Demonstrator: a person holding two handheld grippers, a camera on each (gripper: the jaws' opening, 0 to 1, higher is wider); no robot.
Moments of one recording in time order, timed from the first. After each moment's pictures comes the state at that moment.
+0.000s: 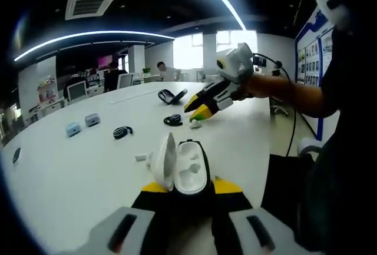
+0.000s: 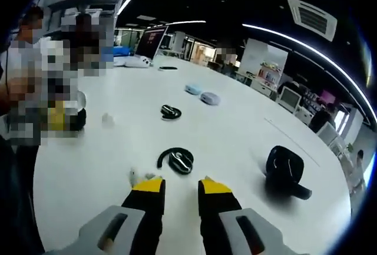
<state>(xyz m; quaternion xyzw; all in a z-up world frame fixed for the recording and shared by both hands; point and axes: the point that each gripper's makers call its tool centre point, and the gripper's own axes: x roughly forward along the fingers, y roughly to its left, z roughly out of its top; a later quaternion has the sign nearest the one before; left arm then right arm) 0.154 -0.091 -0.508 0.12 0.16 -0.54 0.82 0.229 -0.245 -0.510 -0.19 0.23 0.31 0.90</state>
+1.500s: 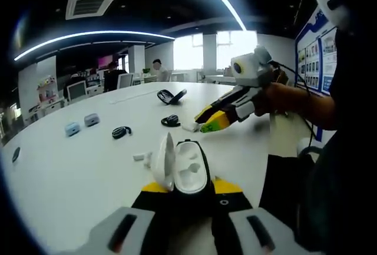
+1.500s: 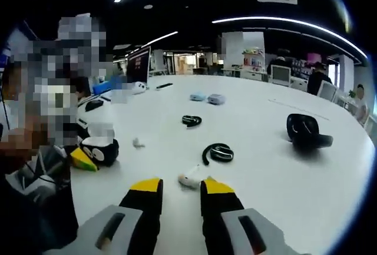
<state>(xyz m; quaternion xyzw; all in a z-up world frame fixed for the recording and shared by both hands) 0.152 -0.092 -0.508 0.12 0.16 -0.54 0.82 0.184 -0.205 -0.507 -0.02 0.23 0.29 0.93</state>
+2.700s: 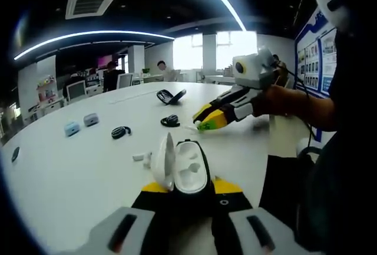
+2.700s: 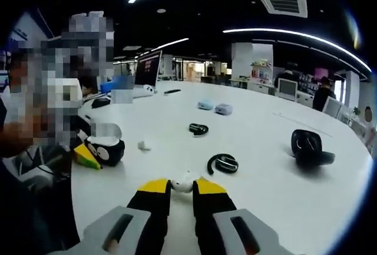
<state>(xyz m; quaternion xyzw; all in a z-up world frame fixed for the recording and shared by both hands) 0.152 -0.093 -0.508 0.11 0.16 -0.54 0.82 0.182 -0.201 -0.499 -0.06 0.19 0.33 0.92</state>
